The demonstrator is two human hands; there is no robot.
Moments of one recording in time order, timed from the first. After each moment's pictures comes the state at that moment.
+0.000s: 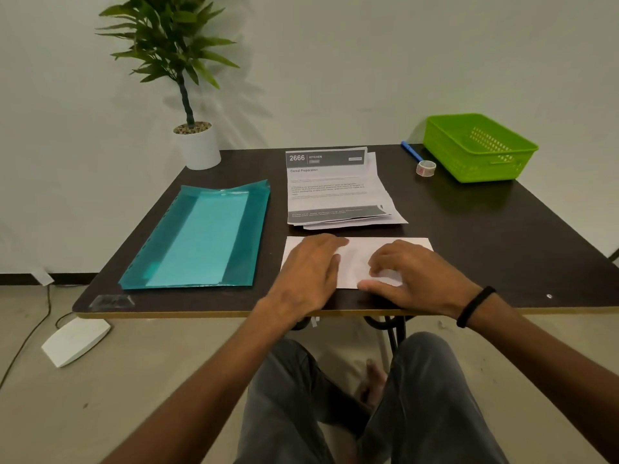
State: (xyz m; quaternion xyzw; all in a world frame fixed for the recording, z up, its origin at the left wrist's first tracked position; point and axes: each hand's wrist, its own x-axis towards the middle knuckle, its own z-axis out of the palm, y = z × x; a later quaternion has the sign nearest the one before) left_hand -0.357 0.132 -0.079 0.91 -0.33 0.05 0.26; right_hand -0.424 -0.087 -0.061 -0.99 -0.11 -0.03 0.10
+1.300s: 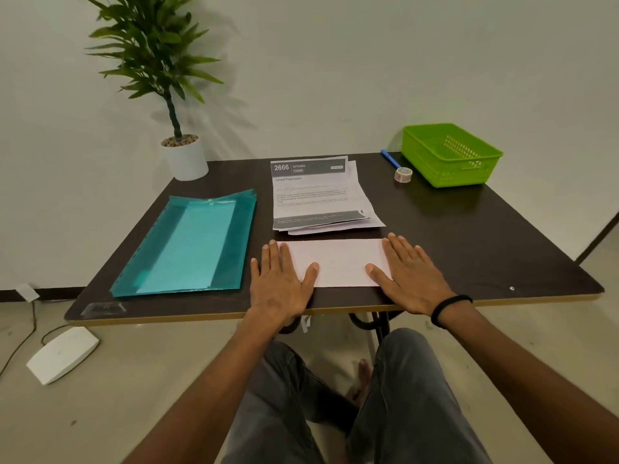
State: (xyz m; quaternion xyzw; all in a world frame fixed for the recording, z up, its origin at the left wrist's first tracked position) left_hand -0.347 0.133 -0.113 0.98 -0.14 -0.02 0.10; right_hand -0.423 -0.114 -0.101 -0.99 0.09 0.02 0.06
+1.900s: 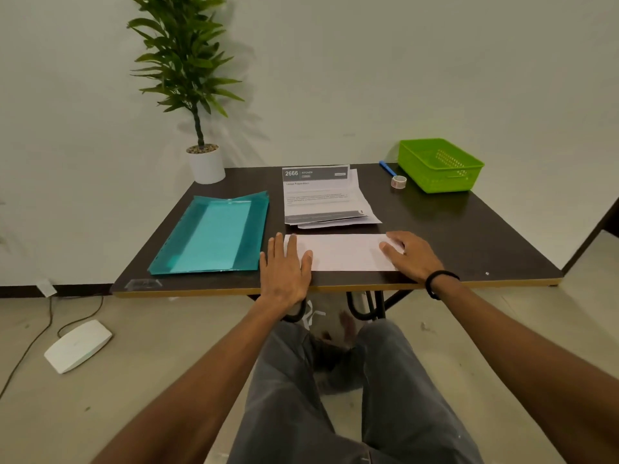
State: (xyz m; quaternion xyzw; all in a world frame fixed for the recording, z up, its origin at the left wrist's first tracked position) left_hand -0.383 0.154 -0.097 0.96 -0.15 0.06 0.21; right_hand -0.444 -0.115 -0.074 -0.94 0.15 -0.09 0.30
